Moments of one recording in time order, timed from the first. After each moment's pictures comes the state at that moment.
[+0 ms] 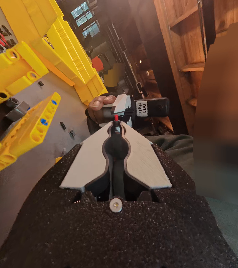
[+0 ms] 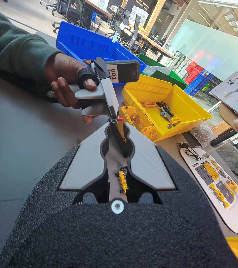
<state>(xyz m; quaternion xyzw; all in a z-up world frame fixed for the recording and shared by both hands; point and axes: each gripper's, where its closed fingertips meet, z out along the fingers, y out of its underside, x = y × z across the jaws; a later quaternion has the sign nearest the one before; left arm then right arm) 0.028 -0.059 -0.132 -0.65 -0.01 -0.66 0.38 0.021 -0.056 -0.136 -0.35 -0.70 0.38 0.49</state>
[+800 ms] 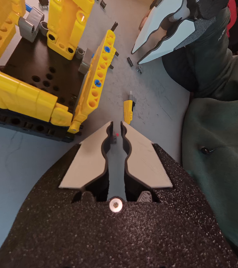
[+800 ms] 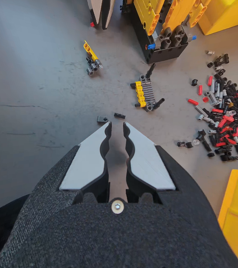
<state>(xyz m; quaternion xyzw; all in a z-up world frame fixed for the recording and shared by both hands) -0.012 -0.081 -0.226 -0.88 0.16 -0.37 0.26 0.095 -0.001 -0.236 -0.49 -0.80 0.27 0.23</state>
